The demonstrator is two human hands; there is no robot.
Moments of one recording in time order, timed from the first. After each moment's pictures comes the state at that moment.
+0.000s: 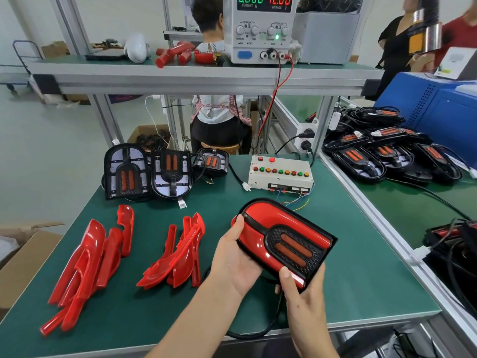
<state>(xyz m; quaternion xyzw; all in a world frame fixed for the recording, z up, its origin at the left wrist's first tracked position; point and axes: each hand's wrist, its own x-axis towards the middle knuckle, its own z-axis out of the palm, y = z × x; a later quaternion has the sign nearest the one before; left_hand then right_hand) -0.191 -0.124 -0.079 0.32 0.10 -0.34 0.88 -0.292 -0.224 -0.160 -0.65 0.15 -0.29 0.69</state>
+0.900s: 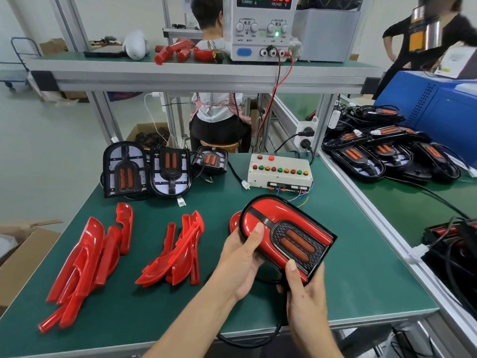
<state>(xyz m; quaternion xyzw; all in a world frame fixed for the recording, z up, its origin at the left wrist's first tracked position) -0.203 -0.125 -0.092 0.46 -0.05 -0.24 0.85 -0.286 -0.228 -0.162 -0.60 0.19 -0.27 0.73</state>
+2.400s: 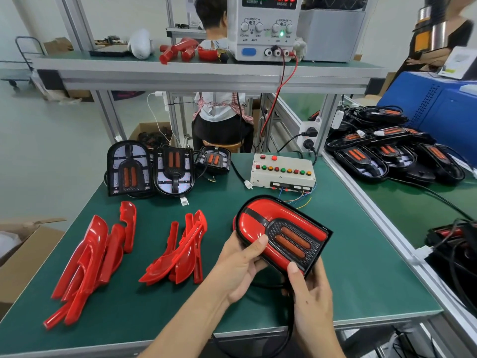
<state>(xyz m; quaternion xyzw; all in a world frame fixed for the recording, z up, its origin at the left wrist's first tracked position) -0.203 -0.109 -0.096 0.42 -0.06 -0.29 0.86 -0.292 -0.227 -0.154 -0.61 0.17 -0.28 0.73</state>
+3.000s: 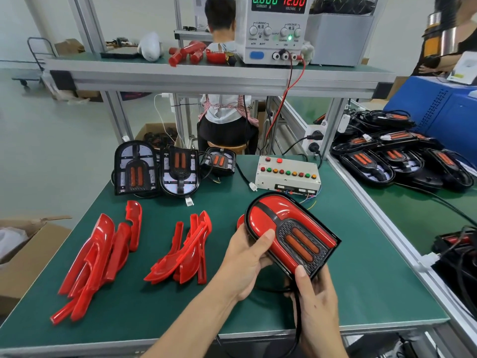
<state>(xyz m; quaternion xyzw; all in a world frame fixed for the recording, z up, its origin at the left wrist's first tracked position) -0.204 -0.115 -0.087 0.50 -0.10 -0.24 0.83 -0.296 -0.227 -0.149 -0.59 0.16 -0.27 0.74</state>
